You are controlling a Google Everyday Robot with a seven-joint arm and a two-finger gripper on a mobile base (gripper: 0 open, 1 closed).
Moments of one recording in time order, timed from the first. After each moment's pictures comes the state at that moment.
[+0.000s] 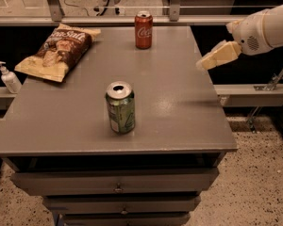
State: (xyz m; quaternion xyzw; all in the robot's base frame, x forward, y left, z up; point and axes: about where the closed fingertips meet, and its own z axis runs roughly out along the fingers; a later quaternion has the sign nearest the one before) arm 0.639 -0.204 0.936 -0.43 0.78 0.11 0.44
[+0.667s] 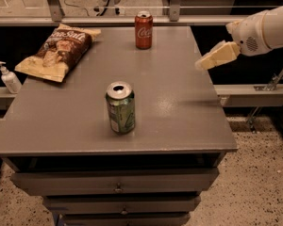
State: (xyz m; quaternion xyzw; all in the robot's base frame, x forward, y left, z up) arm 0.639 -0.203 0.935 -0.43 0.78 0.11 0.45
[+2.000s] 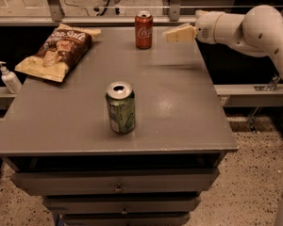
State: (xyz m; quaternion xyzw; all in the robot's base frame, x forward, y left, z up) arm 0.800 -0.145 0.927 -0.33 0.71 0.20 0.60
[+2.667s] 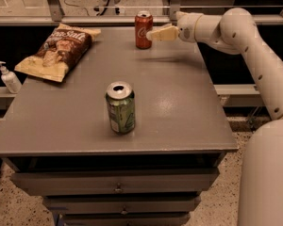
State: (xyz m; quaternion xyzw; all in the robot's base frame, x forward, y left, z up) arm 0.841 -0.091 0.909 -0.34 0.68 0.25 0.60
